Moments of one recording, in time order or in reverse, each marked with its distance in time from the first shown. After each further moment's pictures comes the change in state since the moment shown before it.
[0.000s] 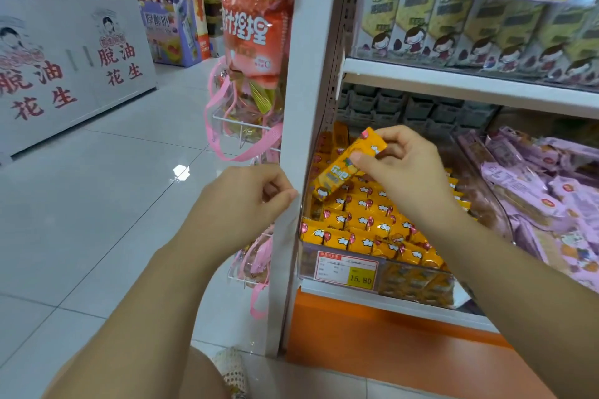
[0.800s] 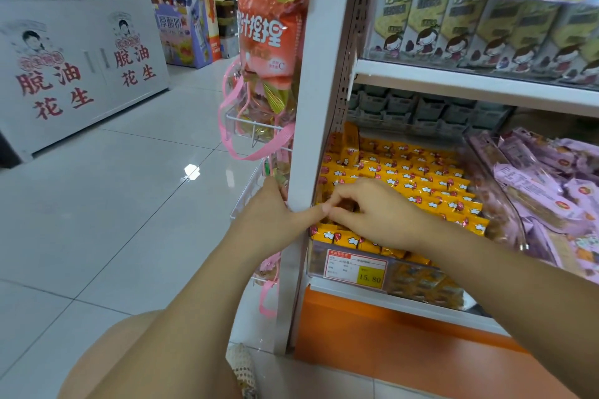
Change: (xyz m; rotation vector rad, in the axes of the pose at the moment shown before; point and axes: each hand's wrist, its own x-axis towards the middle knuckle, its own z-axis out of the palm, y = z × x) left_hand 0.002 0.003 0.035 -0.187 -0.109 -0.377; right_hand -0.003 0.026 0.020 -0.679 -0.619 -0.214
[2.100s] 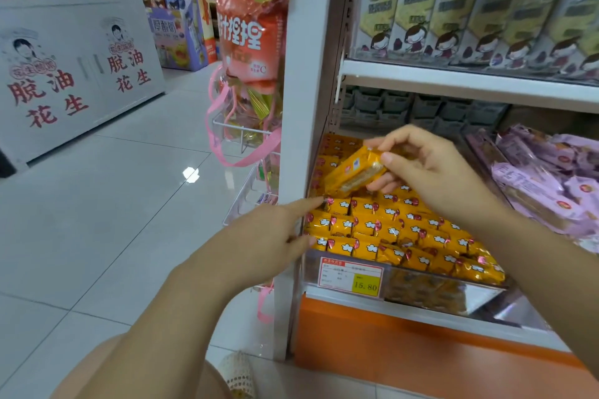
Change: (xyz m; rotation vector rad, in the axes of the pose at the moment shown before) left_hand -0.014 0.007 -0.014 0.414 -0.248 0.382; right_hand -0.017 0.026 -0.048 0.629 0.337 0.032
